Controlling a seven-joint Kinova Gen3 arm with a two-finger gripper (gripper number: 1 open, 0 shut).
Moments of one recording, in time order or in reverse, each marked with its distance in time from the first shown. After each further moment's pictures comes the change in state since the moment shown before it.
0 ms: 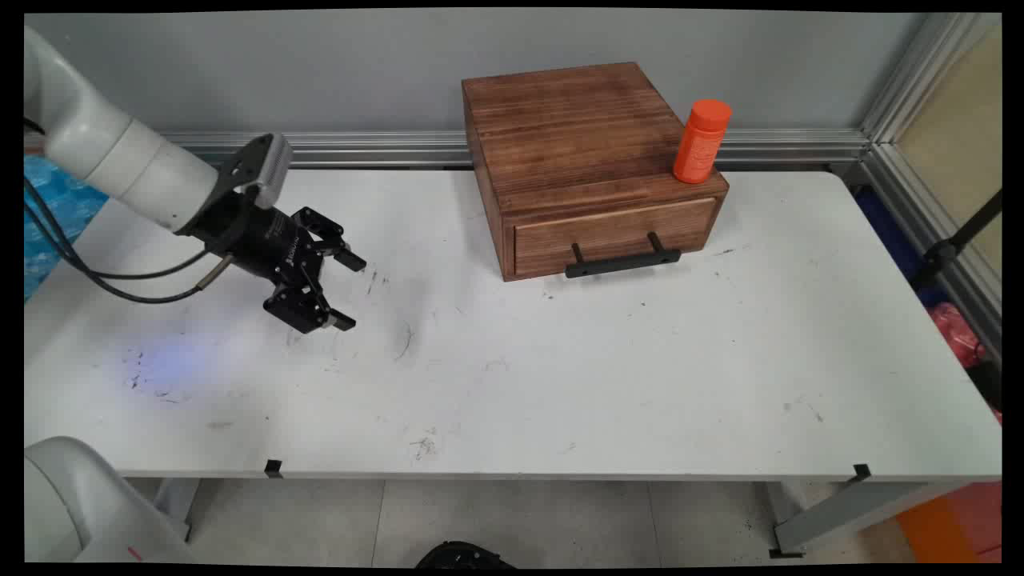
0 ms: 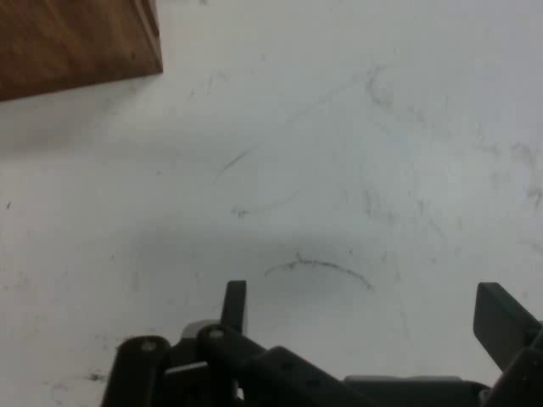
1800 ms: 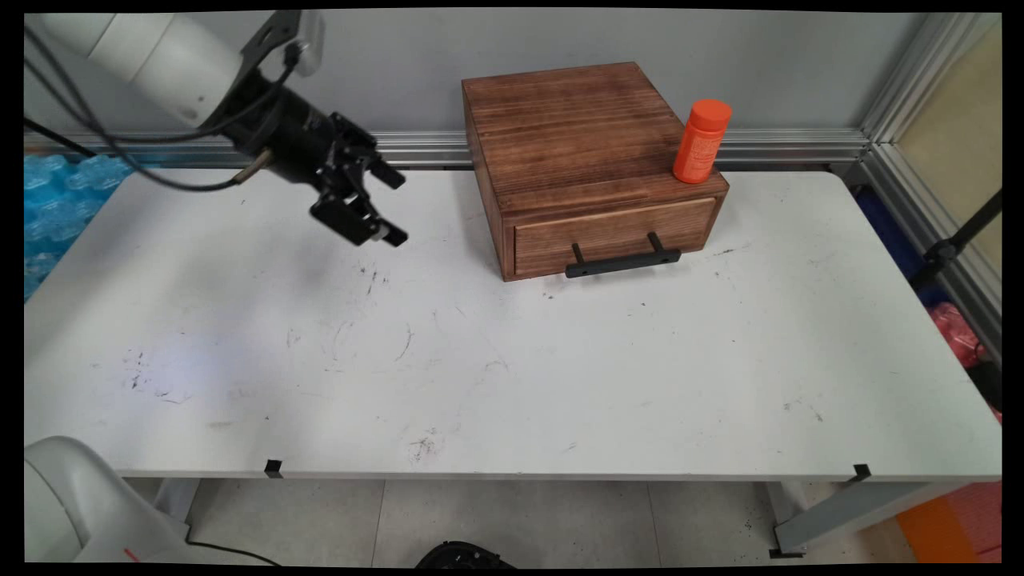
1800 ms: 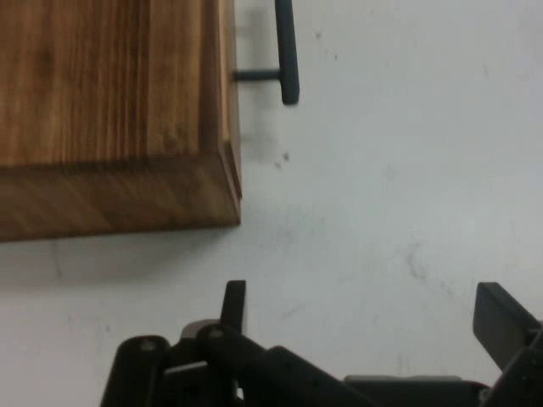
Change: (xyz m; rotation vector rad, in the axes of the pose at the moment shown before) arm 0.118 -0.016 -0.045 0.072 0.042 -0.089
